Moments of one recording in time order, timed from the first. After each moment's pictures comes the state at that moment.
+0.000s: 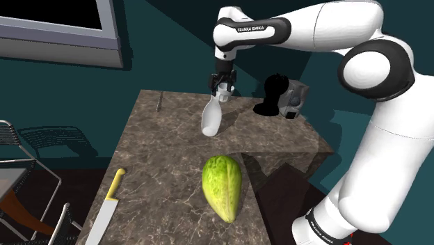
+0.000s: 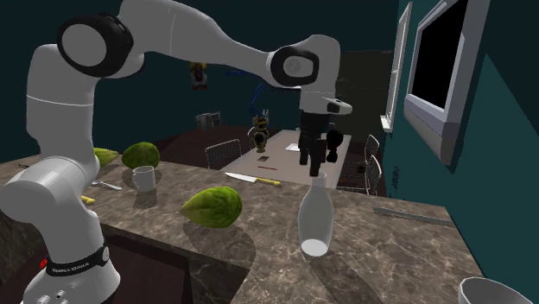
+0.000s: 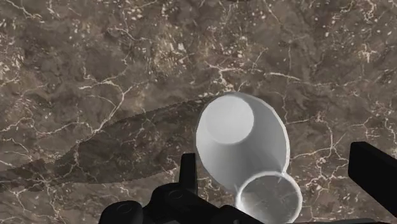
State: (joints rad) arm 0.01 0.26 -0.05 -1.60 -0.02 1.77 0.03
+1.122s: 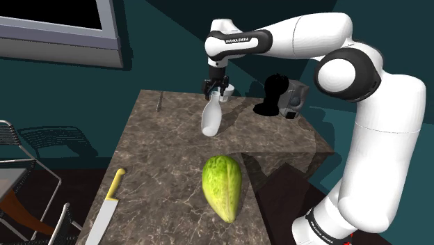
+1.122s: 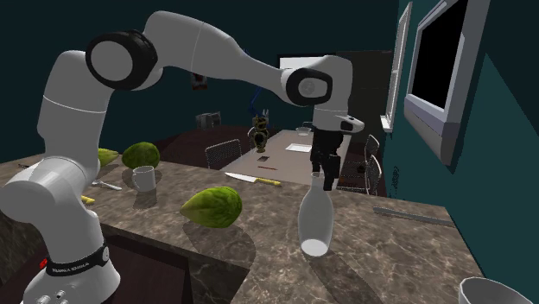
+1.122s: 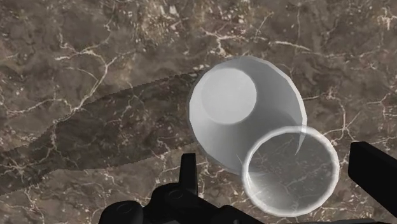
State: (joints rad) arm 0.00 0.40 -0.05 -1.51 0.00 1.84 0.01
